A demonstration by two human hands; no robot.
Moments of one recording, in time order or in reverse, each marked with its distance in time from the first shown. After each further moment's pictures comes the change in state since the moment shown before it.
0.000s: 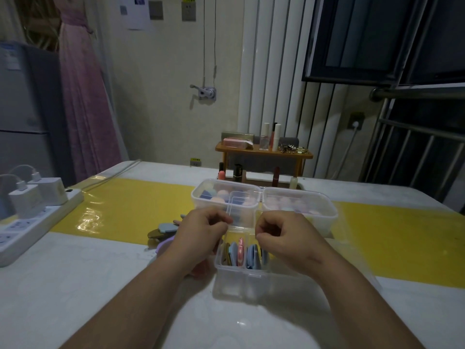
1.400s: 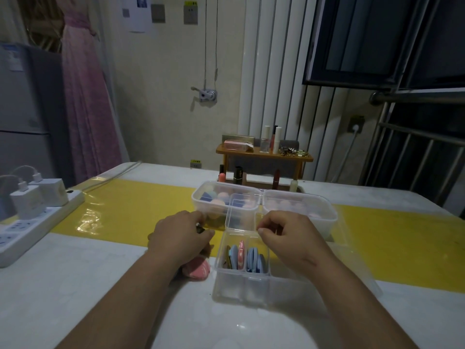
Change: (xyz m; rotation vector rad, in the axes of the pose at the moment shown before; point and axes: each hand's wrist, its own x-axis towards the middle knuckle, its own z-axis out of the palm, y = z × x) left_hand 0.016 -0.024 -0.027 0.894 0.039 0.062; right_hand 0.000 0.005 0.001 -0.136 0.138 0.057
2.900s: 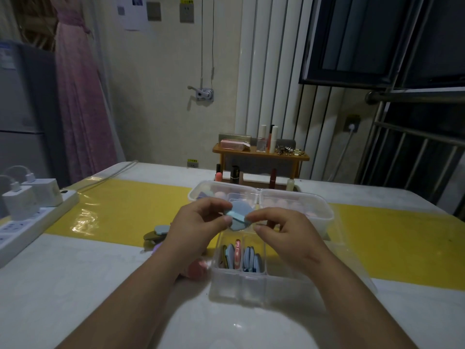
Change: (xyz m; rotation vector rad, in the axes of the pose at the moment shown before) left_hand -0.020 0.042 -0.018 -1.184 0.020 0.099; right_hand -0.001 -0.005 -0.006 0.156 0.015 -0.070
